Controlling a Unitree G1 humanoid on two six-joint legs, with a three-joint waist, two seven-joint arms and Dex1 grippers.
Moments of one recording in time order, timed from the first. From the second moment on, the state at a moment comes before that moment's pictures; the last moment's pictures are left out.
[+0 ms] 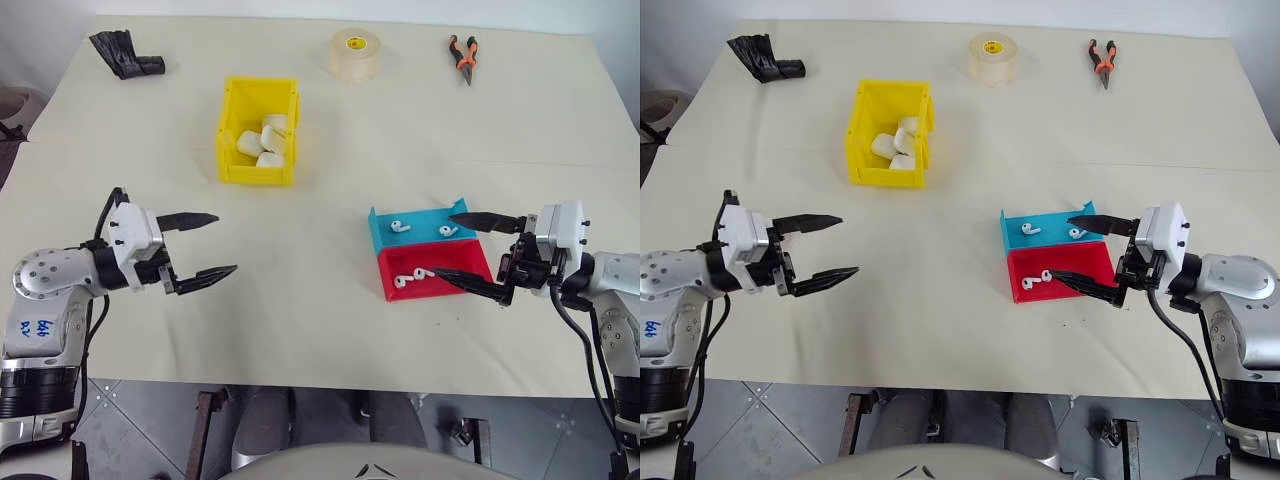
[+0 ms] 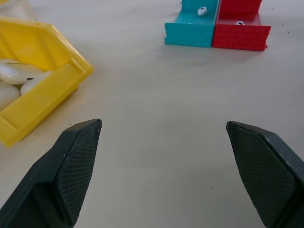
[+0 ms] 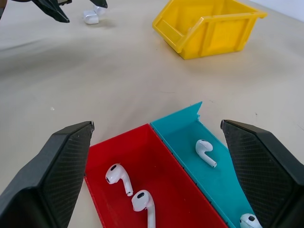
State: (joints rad) left arm -0.19 0.76 0.21 -0.03 -0.42 0.11 -1.11; right arm -0.14 -0.79 -0.21 -0.15 0.57 0.18 1.20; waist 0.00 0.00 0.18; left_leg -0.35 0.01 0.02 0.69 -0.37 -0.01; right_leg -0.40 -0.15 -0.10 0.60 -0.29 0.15
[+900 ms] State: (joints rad) left arm 0.18 0.60 0.61 -0.47 -0.45 0.71 -0.37; right arm -0.27 -0.58 -0.11 -0.19 0.62 0.07 1.25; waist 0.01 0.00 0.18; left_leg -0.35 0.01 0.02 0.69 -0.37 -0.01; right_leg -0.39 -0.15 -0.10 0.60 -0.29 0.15
